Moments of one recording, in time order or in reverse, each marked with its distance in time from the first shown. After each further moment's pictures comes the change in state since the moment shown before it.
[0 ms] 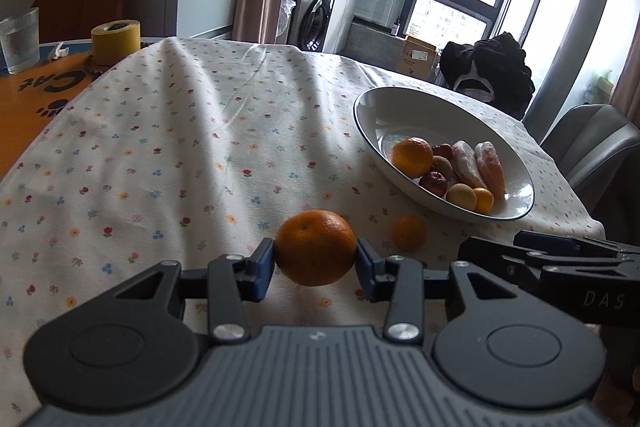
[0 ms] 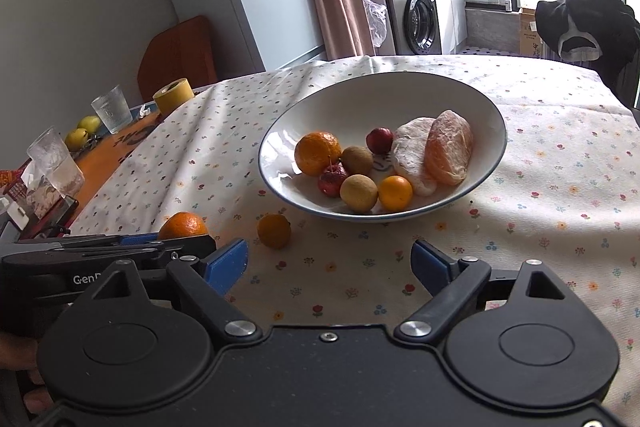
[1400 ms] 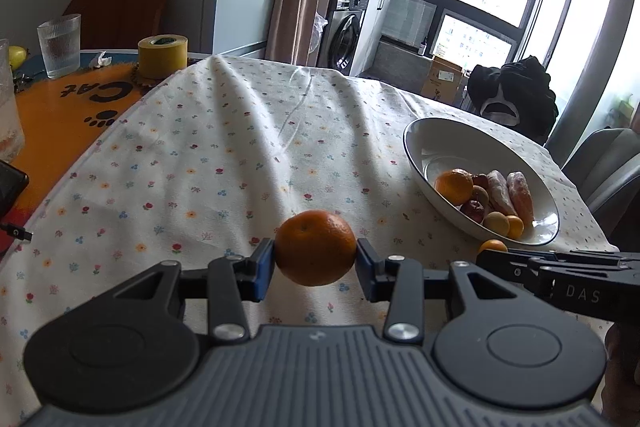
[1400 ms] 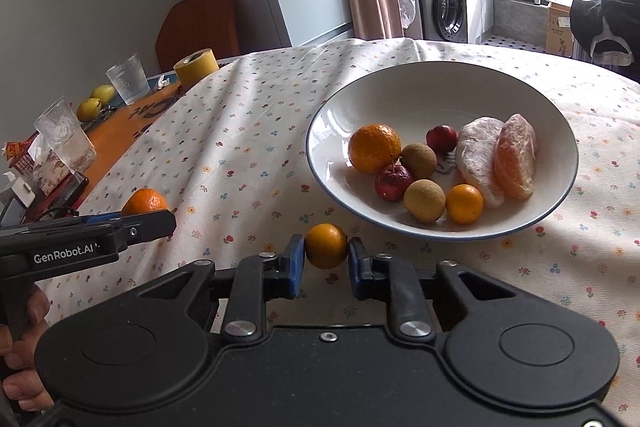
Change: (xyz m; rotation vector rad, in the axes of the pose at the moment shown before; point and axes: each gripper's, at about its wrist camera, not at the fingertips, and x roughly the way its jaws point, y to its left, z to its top) left arm -0.021 0.026 0.010 -0.039 -0.049 0.063; right arm 0.024 0.031 0.015 -0.062 0.081 0.033
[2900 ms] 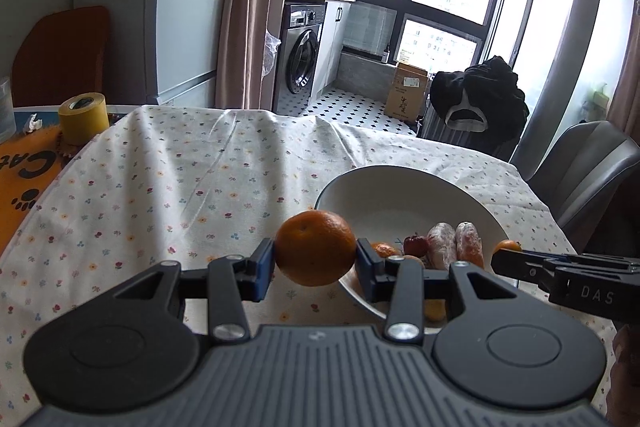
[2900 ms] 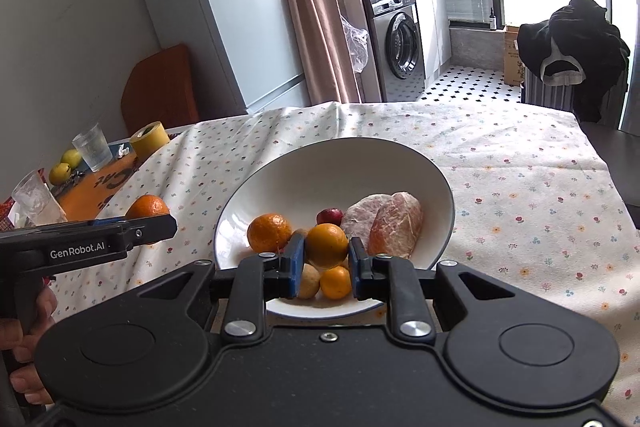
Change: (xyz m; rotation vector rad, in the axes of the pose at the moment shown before) left arm 0.039 -0.072 0.054 0.096 -0.040 -0.072; right arm -0.037 -0.067 0.032 0.078 -0.134 -0.076
